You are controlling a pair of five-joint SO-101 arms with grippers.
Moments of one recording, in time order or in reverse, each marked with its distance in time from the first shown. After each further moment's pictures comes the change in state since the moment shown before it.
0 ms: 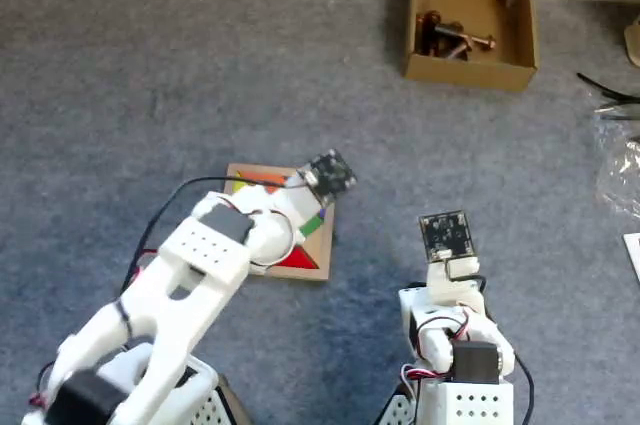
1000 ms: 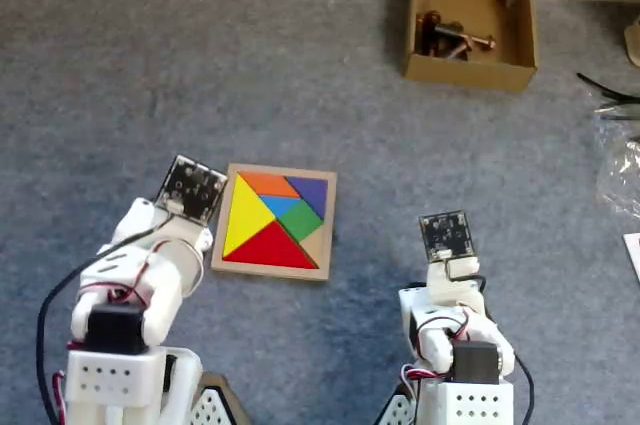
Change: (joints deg) left arm -23.7 -53.2 17.4 10.6 1.0; right arm 0.0 0.0 0.0 0.0 0.0
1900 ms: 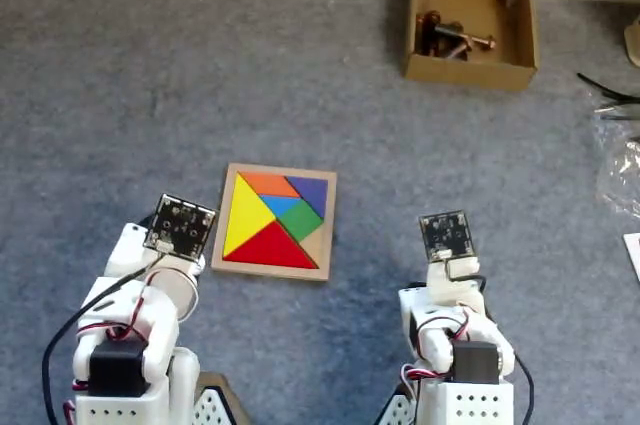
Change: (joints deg) left arm -3.2 -20.7 10.1 5.5 0.0; right arm 0.0 0.0 0.0 0.0 0.0
